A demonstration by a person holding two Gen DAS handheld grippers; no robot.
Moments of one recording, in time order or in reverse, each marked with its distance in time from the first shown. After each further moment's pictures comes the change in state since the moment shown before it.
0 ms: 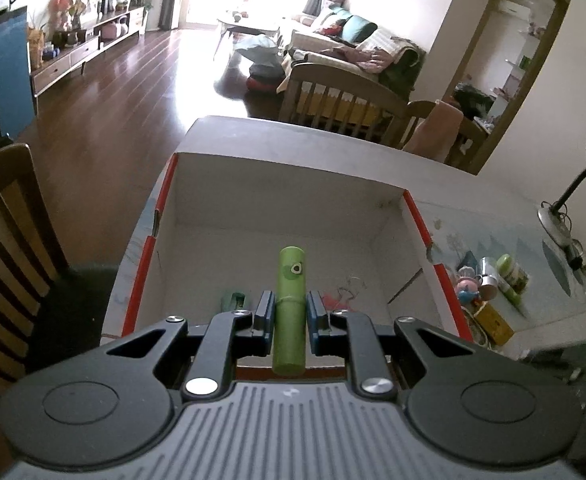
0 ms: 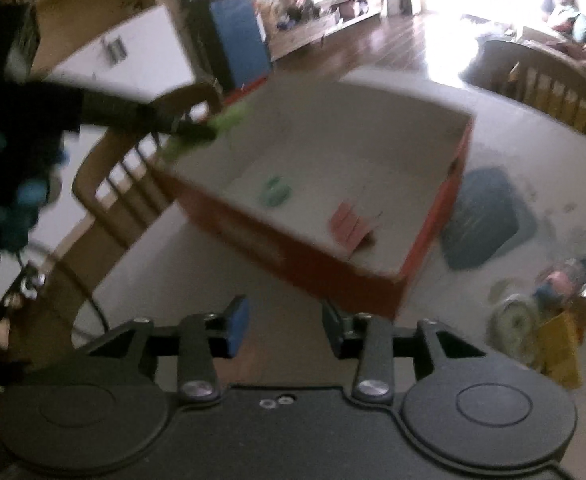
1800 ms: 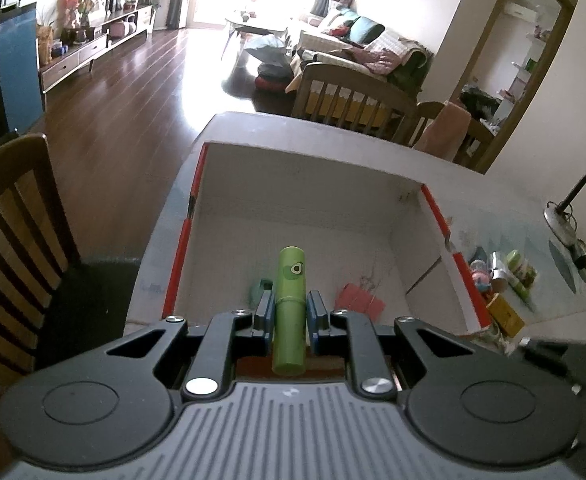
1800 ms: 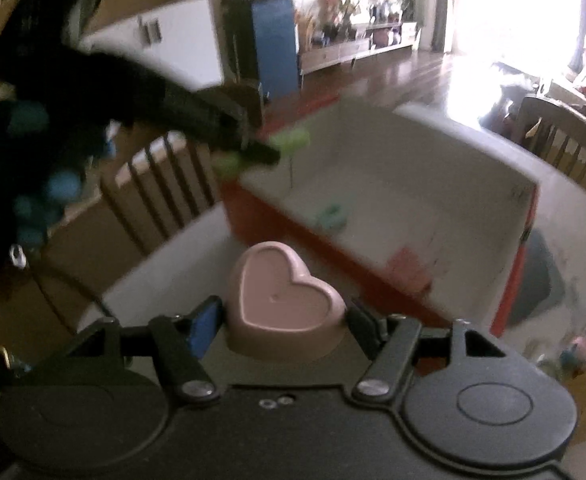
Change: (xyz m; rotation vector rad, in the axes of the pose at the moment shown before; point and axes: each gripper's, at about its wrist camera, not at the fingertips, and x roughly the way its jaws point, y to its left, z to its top) left arm -0.017 0.020 -0.012 -0.003 -0.007 0.012; right arm 0.007 0.065 0.020 -0.159 -0.082 -0.040
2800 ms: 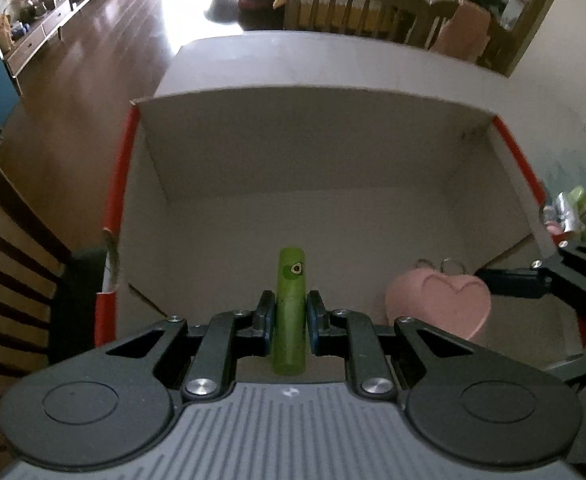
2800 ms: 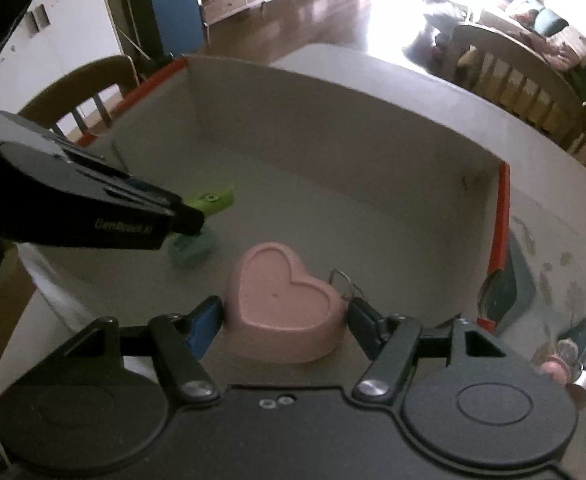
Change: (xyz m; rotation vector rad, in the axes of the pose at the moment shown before) left arm 0.141 -0.004 0.036 0.150 0.301 0.065; right arm 0.100 -0.071 0.041 0.174 0.202 -0.206
